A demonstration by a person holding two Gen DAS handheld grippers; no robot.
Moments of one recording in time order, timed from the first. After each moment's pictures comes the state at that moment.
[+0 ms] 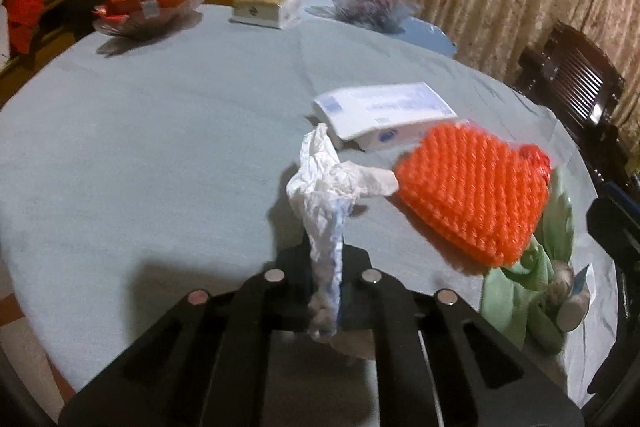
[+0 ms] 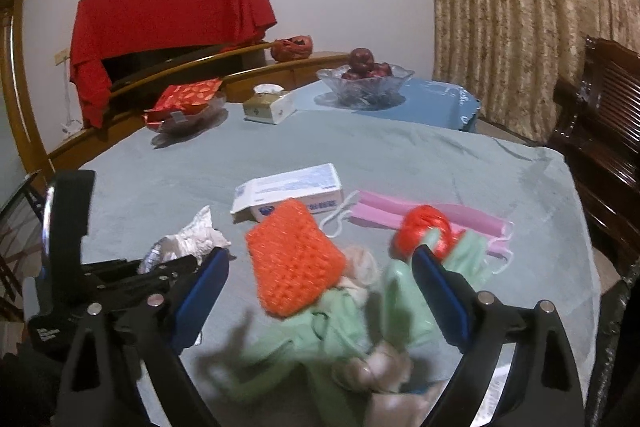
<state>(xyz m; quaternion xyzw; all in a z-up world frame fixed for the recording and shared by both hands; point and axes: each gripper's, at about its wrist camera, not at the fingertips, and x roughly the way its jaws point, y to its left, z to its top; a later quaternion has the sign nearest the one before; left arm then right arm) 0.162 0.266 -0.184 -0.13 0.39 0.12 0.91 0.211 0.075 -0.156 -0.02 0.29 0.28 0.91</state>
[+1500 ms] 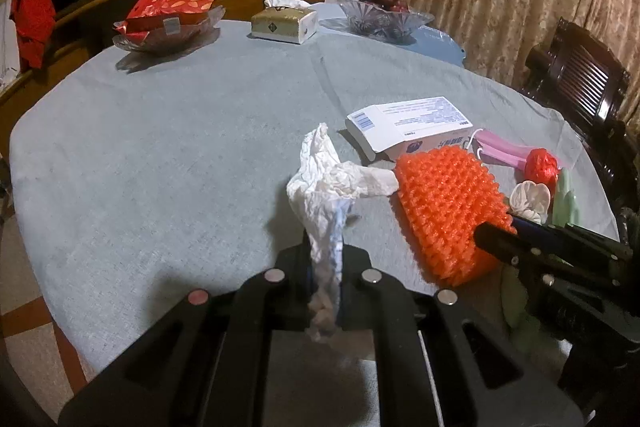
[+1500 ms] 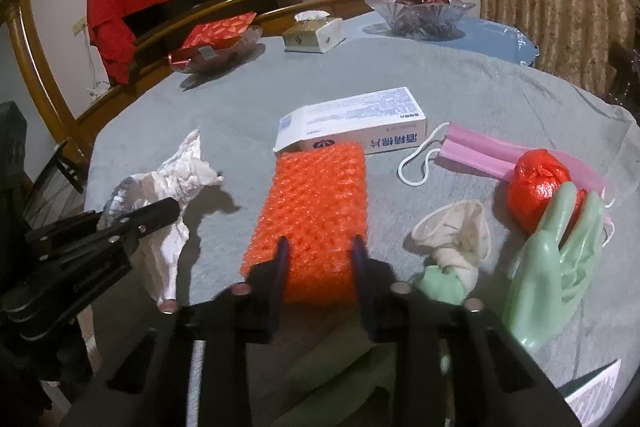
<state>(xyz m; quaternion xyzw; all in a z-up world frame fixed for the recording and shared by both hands) 0.149 0.283 -0.177 -0.10 0.38 0.14 0.91 0.231 0.124 -0.202 -0.04 0.39 0.35 0.85</state>
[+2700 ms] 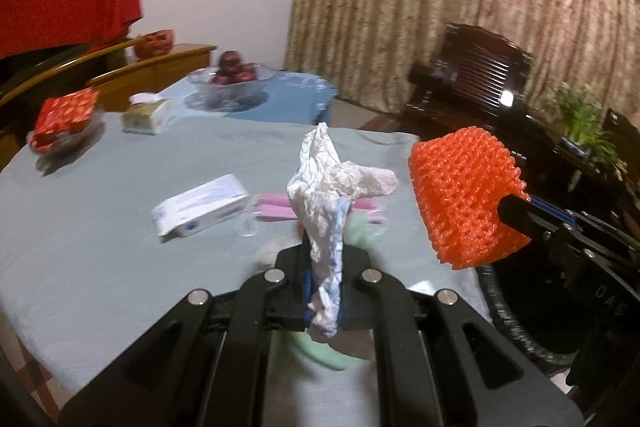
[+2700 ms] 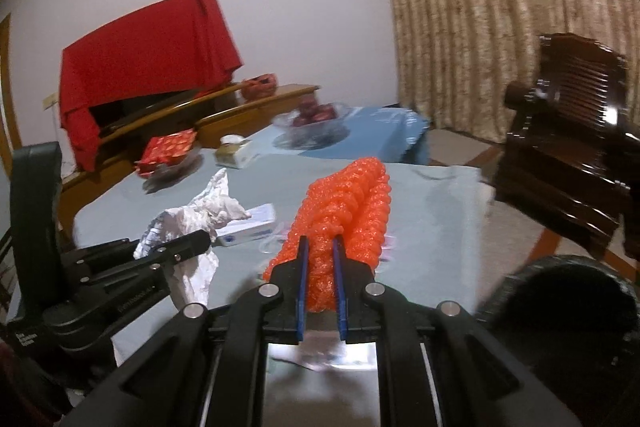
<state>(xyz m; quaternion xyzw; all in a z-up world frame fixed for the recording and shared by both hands) 0.144 0.089 -0.076 -0.05 0.30 -0.03 0.95 0.165 -0.087 -0.073 0.02 0.26 0.22 0.94</state>
